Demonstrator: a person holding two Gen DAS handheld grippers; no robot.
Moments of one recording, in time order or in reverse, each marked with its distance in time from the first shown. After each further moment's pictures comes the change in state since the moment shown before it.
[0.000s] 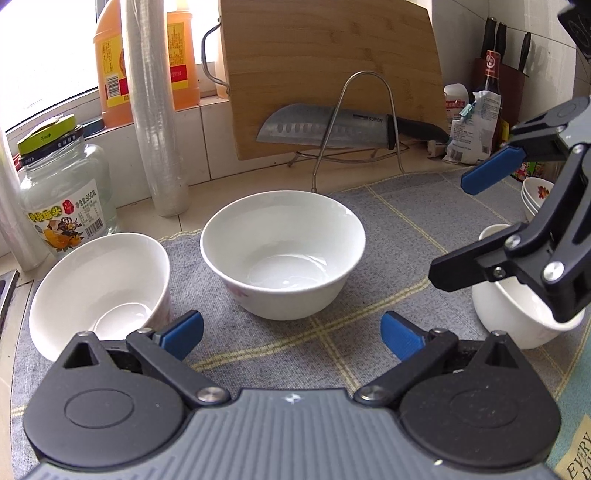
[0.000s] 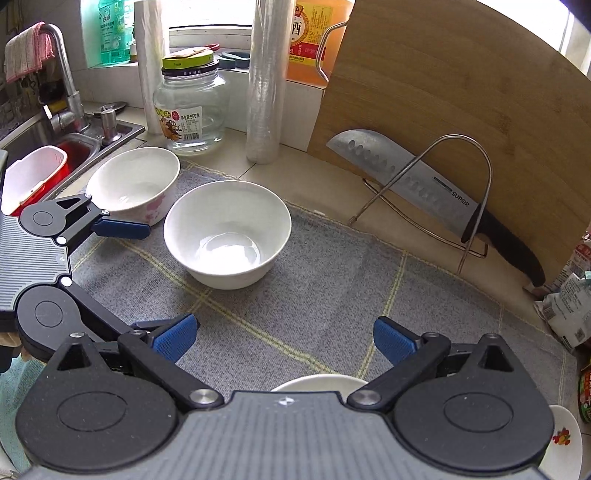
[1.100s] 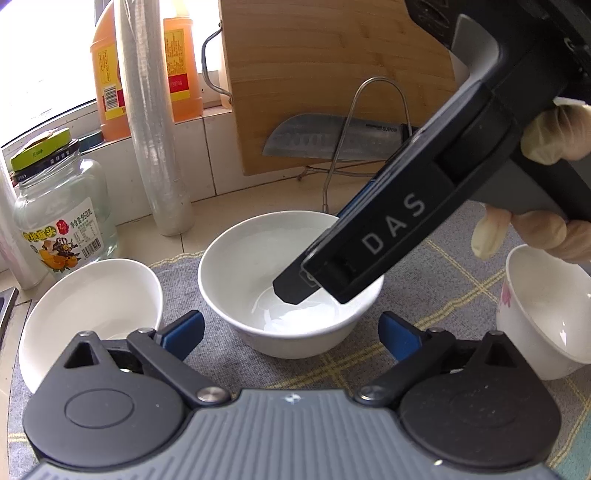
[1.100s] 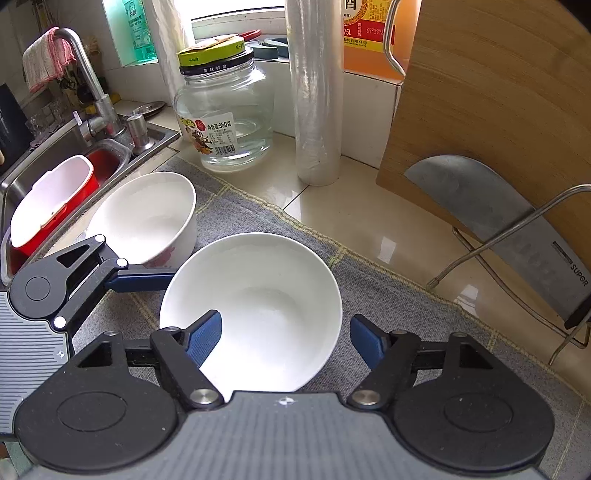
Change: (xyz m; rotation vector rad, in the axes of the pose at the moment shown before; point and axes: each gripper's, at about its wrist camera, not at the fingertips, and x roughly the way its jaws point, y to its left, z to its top) left arm 0.016 0.000 0.013 0.002 -0.040 0.038; right arm 0.080 -0.008 0.061 -0.042 0.045 0.237
